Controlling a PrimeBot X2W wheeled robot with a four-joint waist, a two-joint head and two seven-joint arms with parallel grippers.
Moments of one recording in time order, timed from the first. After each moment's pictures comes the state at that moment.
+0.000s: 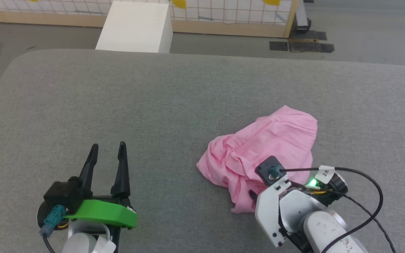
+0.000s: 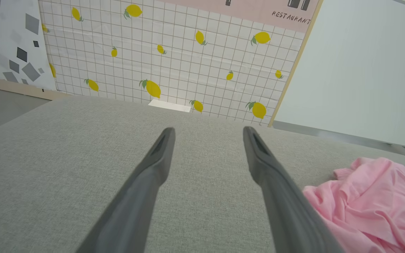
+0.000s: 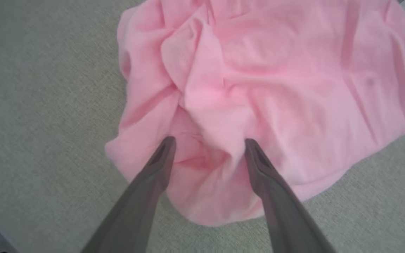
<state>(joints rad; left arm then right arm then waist) -0.07 0.06 -0.01 0.08 -0.26 -0.11 -0.26 -0.23 -0.09 0.39 0.20 -0.04 0.13 0.60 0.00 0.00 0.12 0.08</state>
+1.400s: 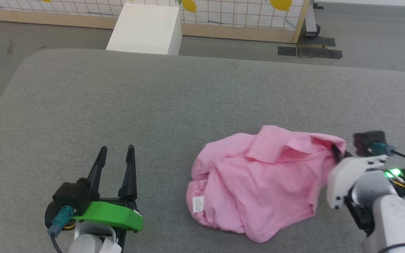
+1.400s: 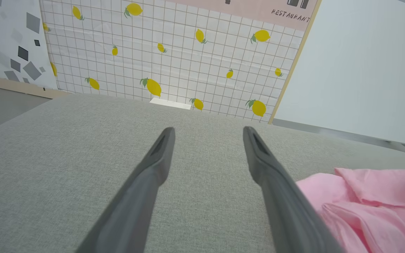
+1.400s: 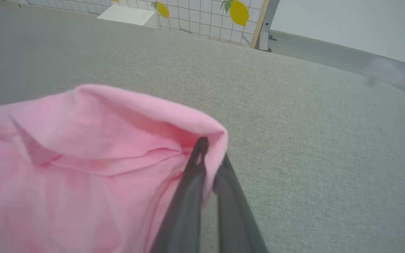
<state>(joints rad) -0.07 0.06 -0.04 0.10 -0.25 -0.12 -0.26 -0.24 -0.05 -0.09 0.22 -0.04 0.13 0.35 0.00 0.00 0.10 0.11</state>
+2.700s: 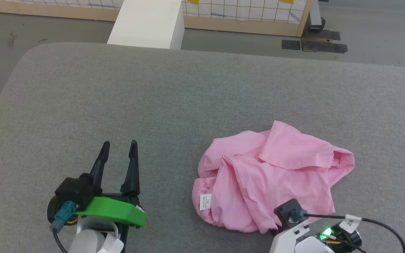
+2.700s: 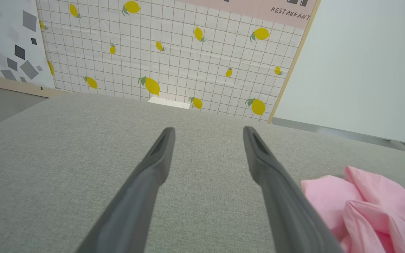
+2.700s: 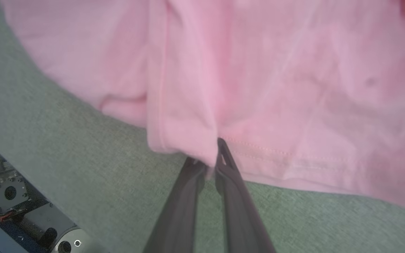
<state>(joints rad) -0.09 0.05 -0.05 0.10 -0.26 -0.12 -0.26 0.05 -0.05 0.29 0.08 -0.05 0.13 0.54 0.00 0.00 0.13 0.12</state>
